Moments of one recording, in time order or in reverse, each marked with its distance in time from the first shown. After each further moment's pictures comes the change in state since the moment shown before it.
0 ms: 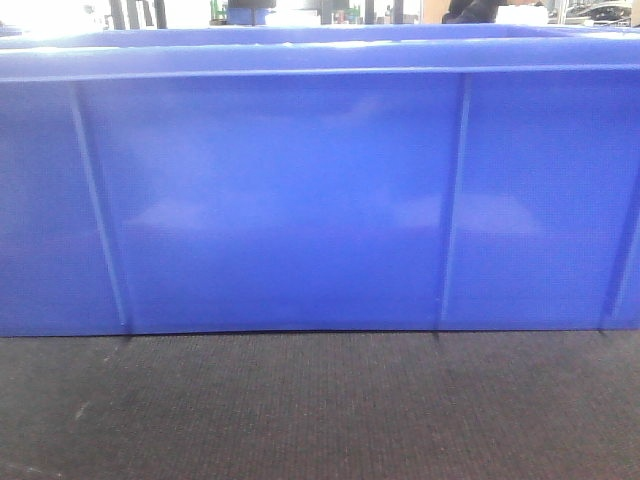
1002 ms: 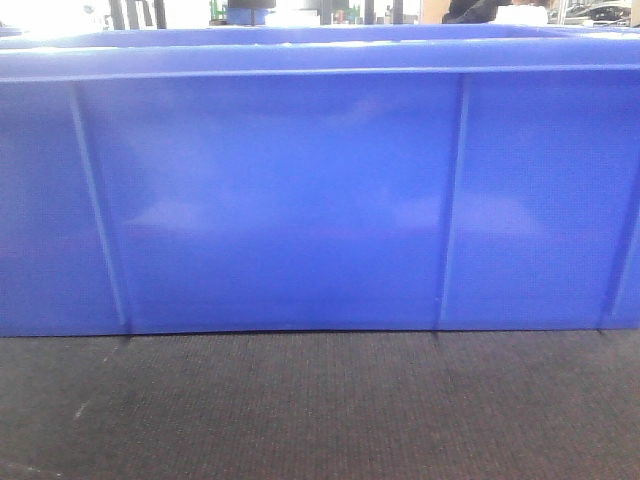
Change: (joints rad) left arm 0.000 0.000 0.000 0.000 -0.014 0.000; right arm -0.014 0.000 0.000 0.021 -0.002 -0.022
